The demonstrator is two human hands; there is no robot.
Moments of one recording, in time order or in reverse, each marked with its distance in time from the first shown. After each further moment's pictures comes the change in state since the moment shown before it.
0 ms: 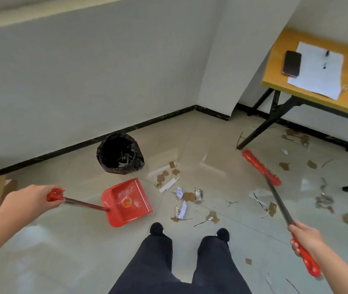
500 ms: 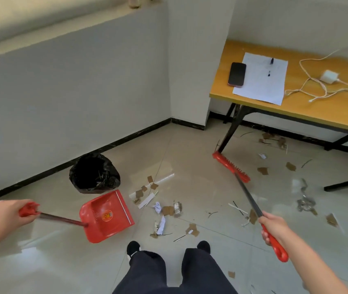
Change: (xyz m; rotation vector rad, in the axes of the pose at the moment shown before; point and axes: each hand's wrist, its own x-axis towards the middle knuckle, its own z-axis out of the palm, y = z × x) left_hand -0.024 0.132 -0.048 -0.015 -0.018 0.044; right_hand 0.101 -0.030 -0.096 0.084 -0.099 -0.028
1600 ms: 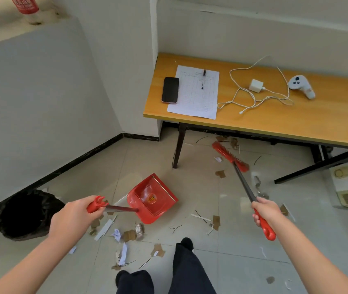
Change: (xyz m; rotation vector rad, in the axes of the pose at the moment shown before) left_hand 0.024 0.449 -0.039 -0.211 0.125 0.193; right_hand 0.114 -0.075 -0.160 0.072 0.185 0.033
